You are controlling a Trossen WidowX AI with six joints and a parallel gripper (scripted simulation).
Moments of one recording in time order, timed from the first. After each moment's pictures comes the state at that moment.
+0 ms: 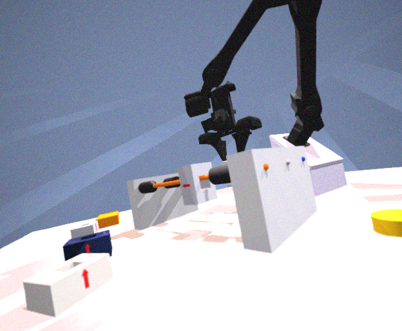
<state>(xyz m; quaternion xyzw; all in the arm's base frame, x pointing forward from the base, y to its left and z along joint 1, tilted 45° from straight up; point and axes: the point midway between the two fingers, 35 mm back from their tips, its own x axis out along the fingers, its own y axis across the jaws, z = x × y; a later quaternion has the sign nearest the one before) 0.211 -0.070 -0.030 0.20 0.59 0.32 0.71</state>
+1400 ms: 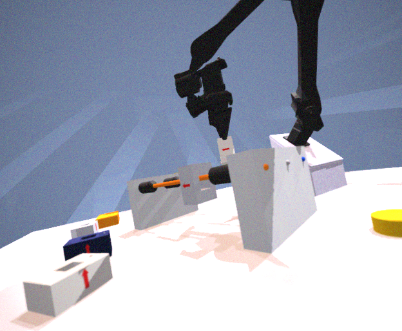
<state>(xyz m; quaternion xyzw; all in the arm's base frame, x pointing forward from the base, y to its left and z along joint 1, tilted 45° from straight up) 0.231 -0.103 0.021 0.48 0.67 0.05 0.56</state>
